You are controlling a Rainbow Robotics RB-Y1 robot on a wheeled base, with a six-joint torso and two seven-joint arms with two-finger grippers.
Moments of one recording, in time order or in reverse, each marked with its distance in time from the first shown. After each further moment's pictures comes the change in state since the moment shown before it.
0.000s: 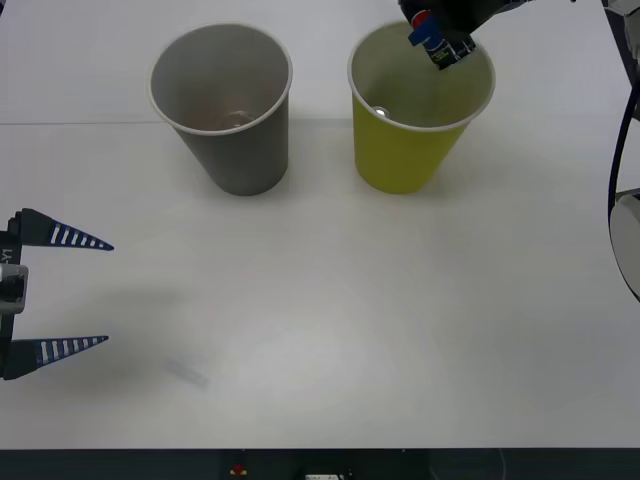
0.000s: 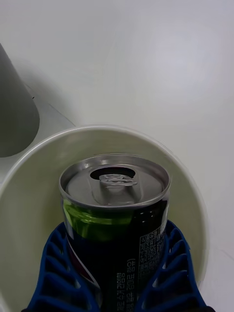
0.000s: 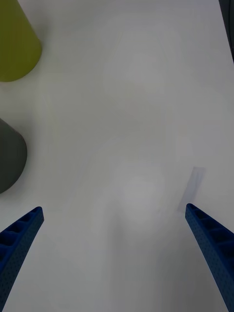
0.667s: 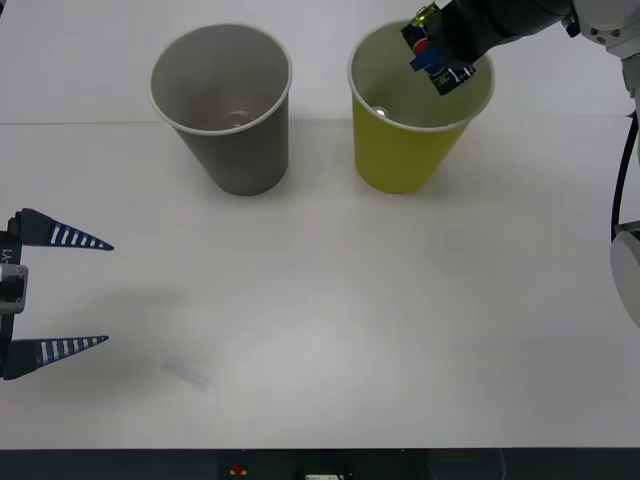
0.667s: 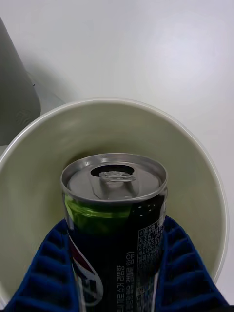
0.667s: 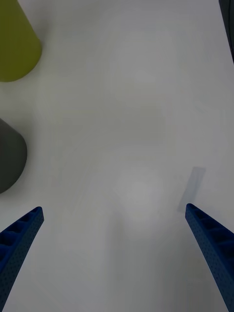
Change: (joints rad) right arm 0.103 0.000 0.000 -0.114 0.004 0.000 -0.007; left arm 0.000 0.000 0.000 0.000 0.000 0.000 0.000
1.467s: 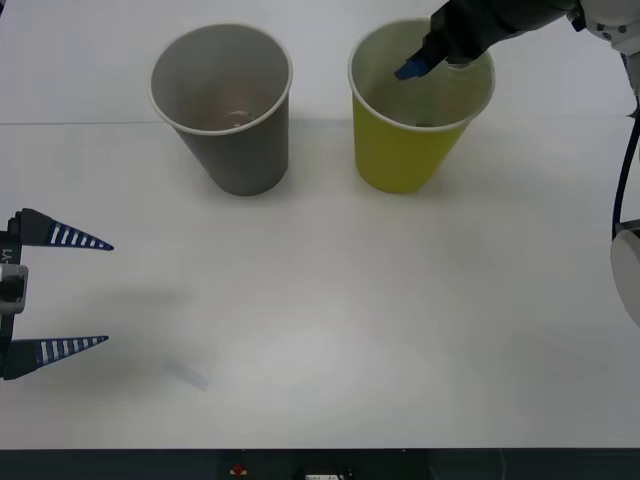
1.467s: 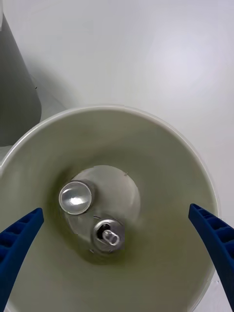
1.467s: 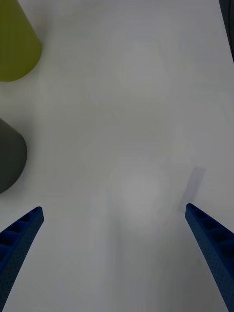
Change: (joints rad) right arm 0.000 0.001 -0.025 -0.024 -0.007 0.000 0.038; left arm 0.000 0.000 0.000 0.000 0.000 0.000 0.000
